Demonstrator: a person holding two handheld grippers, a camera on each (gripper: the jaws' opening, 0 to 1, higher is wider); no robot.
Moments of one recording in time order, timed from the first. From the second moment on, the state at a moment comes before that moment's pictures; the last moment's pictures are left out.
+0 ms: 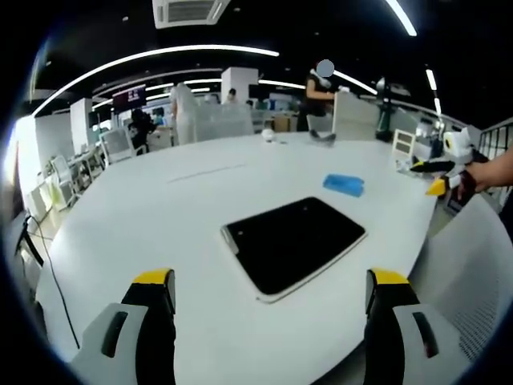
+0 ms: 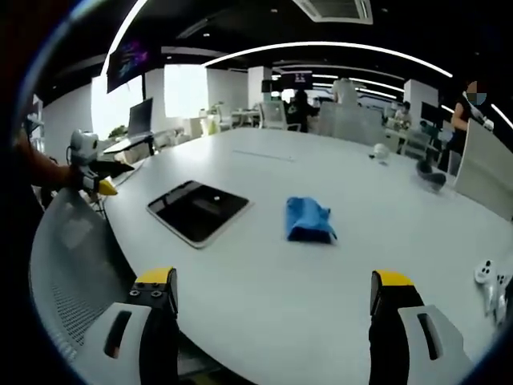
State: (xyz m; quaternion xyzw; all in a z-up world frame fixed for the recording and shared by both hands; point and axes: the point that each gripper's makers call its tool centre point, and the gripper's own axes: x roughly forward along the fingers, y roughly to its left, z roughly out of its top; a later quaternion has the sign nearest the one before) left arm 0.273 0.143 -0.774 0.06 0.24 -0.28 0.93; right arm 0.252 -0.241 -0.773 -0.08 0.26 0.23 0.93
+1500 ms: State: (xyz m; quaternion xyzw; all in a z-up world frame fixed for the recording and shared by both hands) left arm 0.265 0.132 -0.786 0.08 0.27 -0.32 0.91; right arm 0.290 -0.249 -0.758 -0.07 0.28 0.20 0.94
